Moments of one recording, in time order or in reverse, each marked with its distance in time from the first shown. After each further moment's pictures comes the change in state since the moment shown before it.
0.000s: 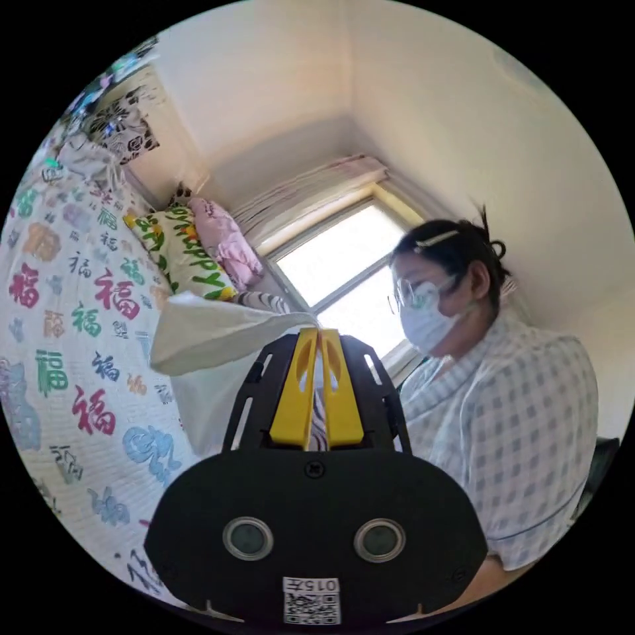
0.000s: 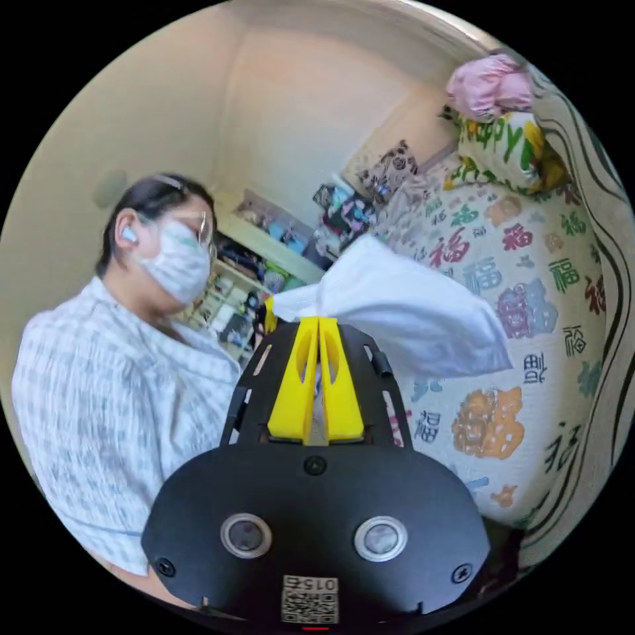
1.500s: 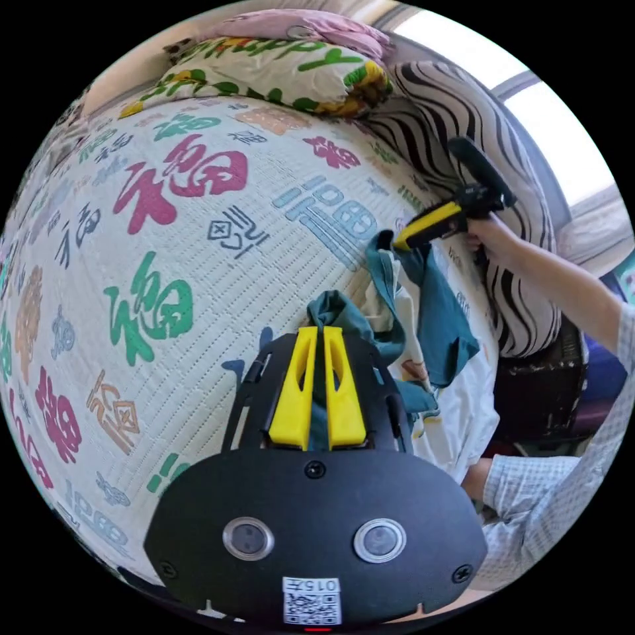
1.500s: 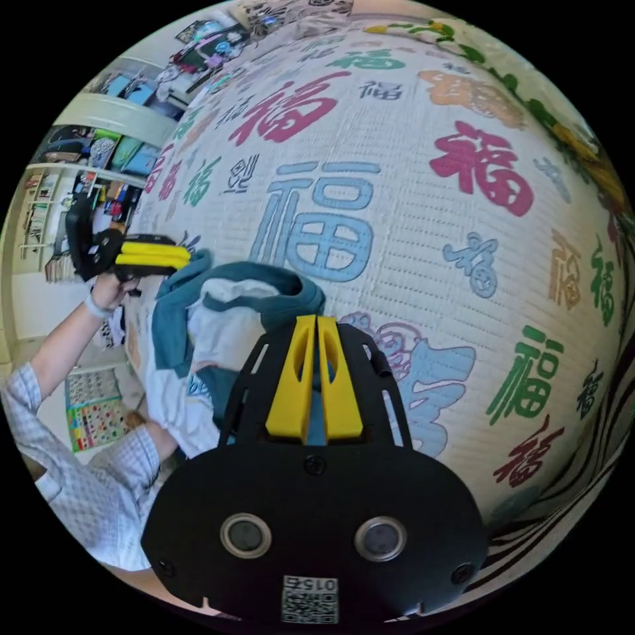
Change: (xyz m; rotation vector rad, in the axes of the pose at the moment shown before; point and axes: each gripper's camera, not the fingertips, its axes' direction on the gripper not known) left arm -0.376 -0.059 0.360 -0.923 -0.674 0.136; right arm 0.285 -0.279 0.284 -0.692 0.602 0.039
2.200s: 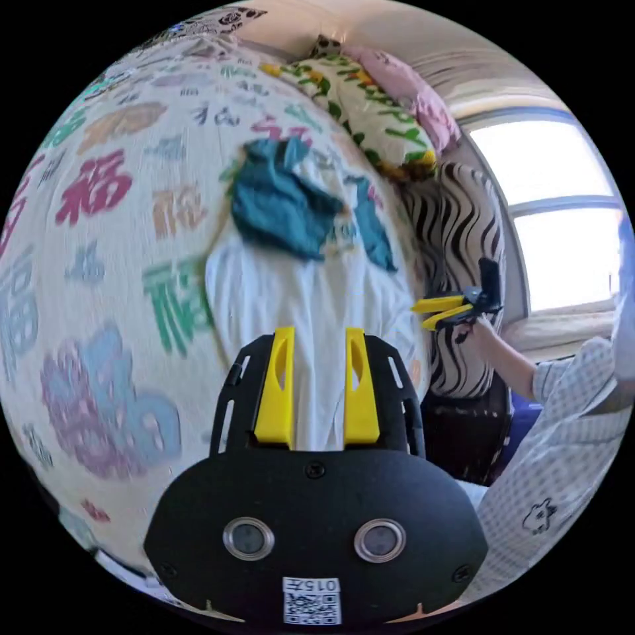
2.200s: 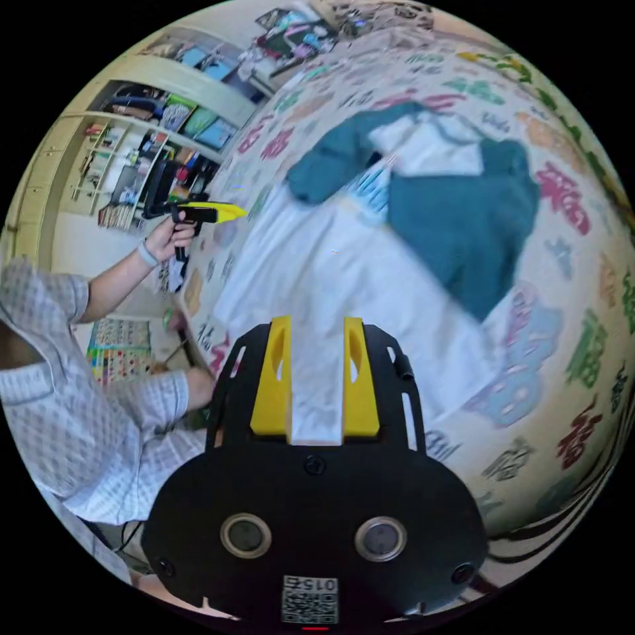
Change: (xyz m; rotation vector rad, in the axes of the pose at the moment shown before) left arm -0.038 0.171 -0.056 0.061 0.188 -0.415; right arm -0.122 0.073 -0.010 -0.022 -0.177 -0.205
